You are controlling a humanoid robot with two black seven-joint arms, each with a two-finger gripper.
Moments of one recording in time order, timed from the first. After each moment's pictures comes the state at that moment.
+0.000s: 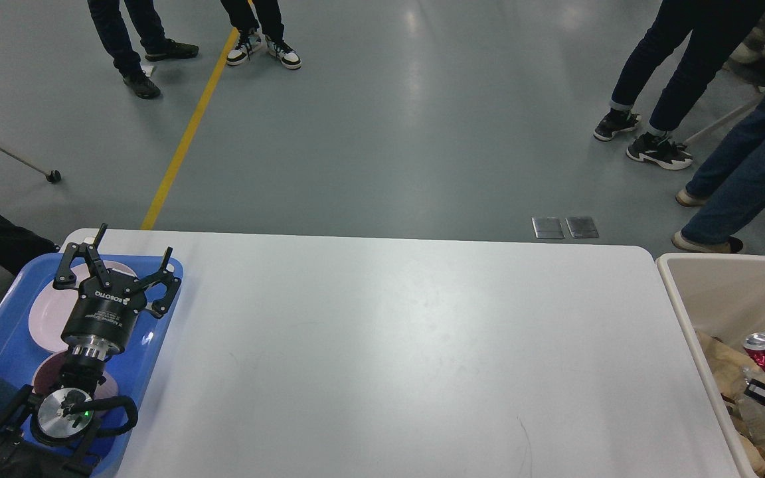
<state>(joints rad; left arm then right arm) -0.30 0.19 -1.41 -0.70 0.16 -0.65 -0.19 0.59 -0.42 -0.89 0.10 -0.08 0.15 -0.07</state>
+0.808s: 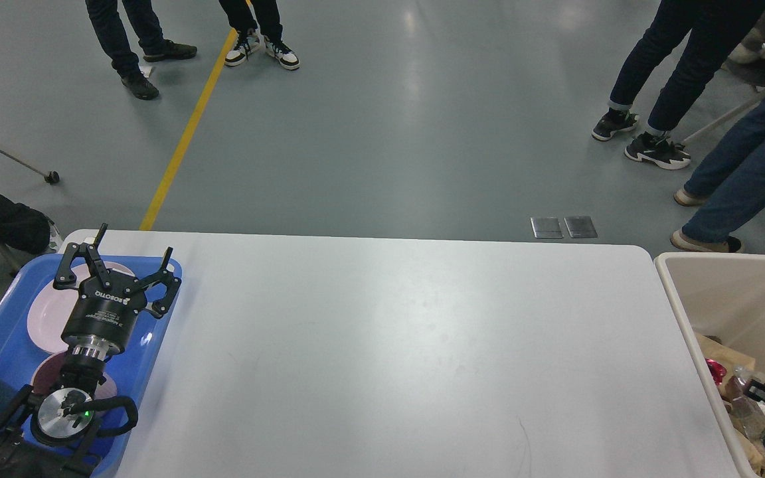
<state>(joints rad) -0.30 0.19 -1.41 -0.70 0.16 -0.65 -0.19 0.49 -0.36 -0.88 0.00 -0.04 -0.03 -0.08</state>
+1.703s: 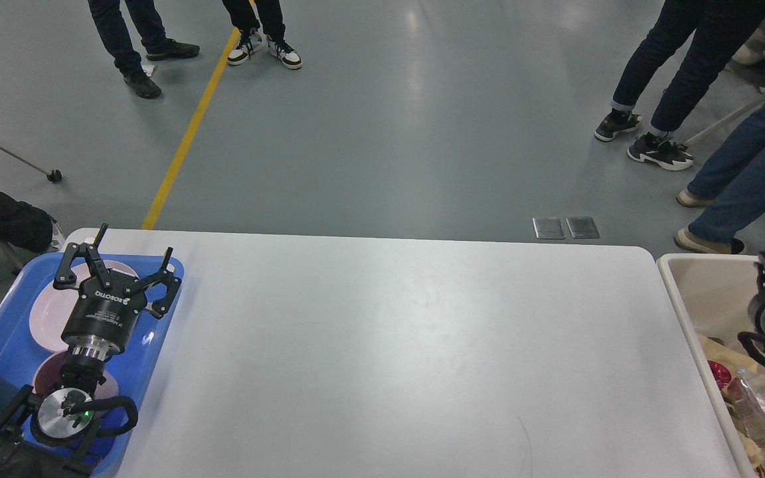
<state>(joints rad) -0.30 0.19 -1.41 -0.70 0.16 -0.65 -0.19 0.76 -0.50 0.34 0.36 0.08 -0.09 0.09</state>
